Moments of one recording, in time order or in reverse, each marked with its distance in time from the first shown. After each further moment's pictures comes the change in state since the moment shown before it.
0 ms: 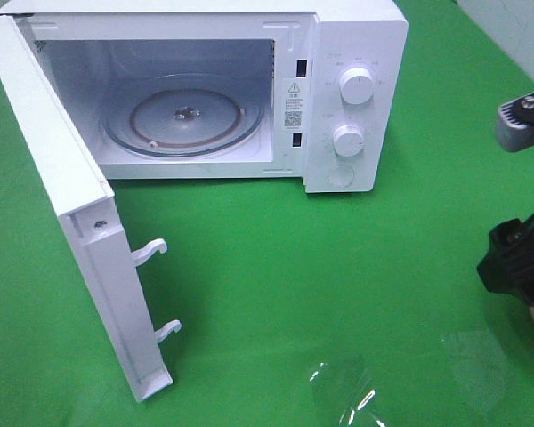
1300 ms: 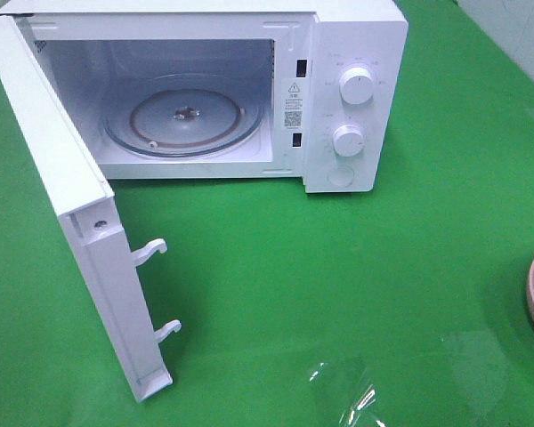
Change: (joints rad) left arm 0.000 0.000 0.000 0.000 0.000 0.000; right arm -0.247 -0.746 0.109 0.152 0.179 -0.113
